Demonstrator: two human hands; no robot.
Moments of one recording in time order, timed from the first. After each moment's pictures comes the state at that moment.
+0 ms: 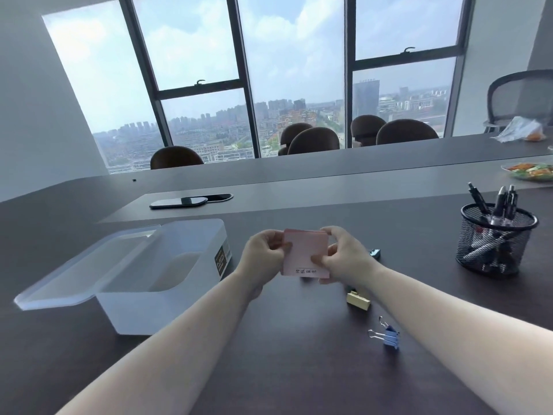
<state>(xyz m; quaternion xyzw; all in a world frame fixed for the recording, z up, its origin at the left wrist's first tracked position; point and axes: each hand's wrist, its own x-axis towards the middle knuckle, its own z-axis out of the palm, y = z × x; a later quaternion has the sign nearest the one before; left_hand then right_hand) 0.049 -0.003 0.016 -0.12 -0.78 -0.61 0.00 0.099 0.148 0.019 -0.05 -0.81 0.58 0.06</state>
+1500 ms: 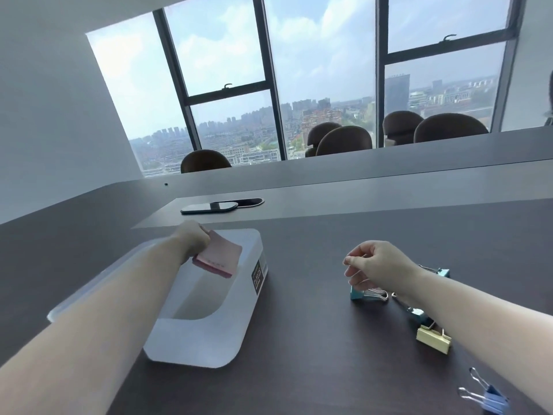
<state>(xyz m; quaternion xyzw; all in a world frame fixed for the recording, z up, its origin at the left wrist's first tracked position) -0.081 -0.177 0.060 0.07 -0.94 -0.32 0.03 0.040 0.135 0.016 -0.08 -0.79 0.60 0.00</state>
